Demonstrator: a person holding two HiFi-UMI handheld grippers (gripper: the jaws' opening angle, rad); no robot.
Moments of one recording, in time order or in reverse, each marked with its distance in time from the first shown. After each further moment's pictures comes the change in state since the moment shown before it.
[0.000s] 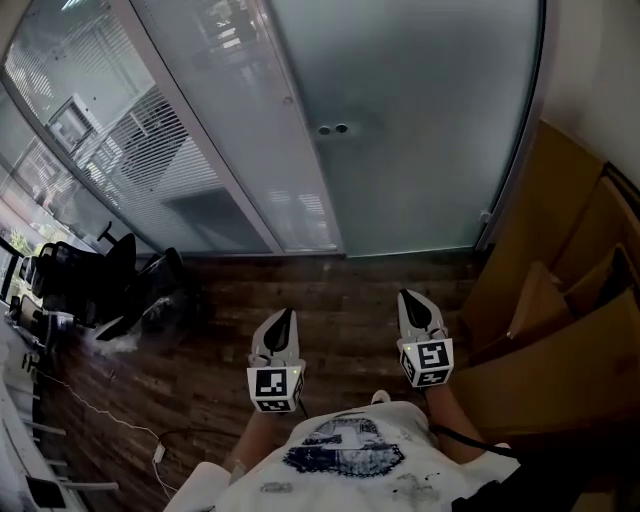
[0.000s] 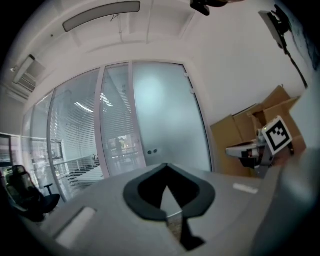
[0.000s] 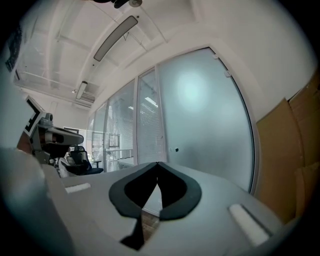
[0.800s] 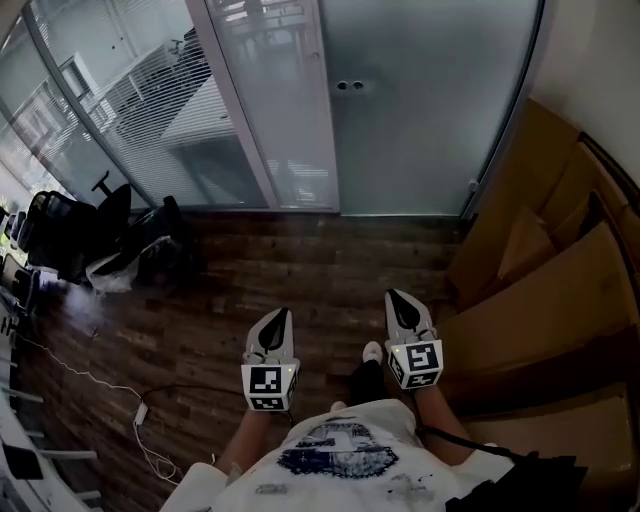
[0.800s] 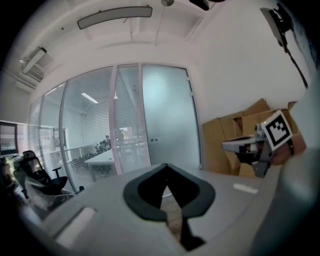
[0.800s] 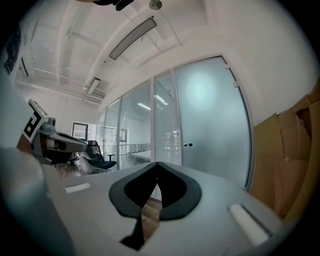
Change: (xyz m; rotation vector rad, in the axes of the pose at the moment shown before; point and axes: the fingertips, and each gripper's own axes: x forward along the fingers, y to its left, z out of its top) left arm -0.221 0.000 -0.063 -0.085 0.078 -0.009; right arm -0.162 0.166 -0.021 -0.058 0.050 0.034
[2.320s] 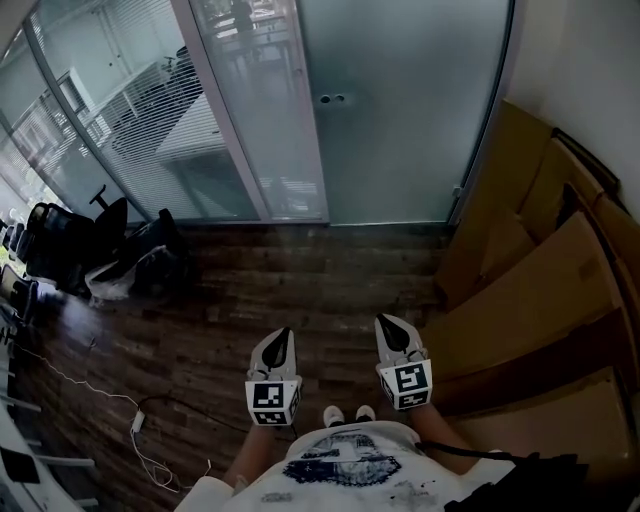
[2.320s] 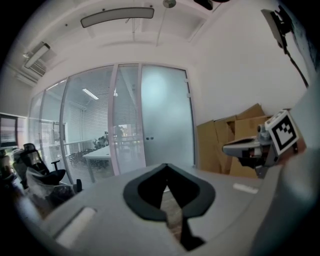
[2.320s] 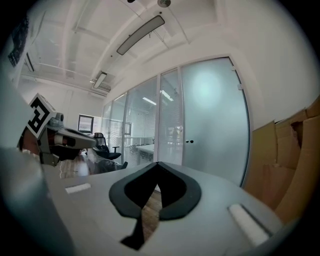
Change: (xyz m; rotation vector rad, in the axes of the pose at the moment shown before) left arm -0.042 -0.059 -0.010 -0.045 0.010 -0.032; right arm -0.075 0.017 -0.002 -0.061 0.068 0.036
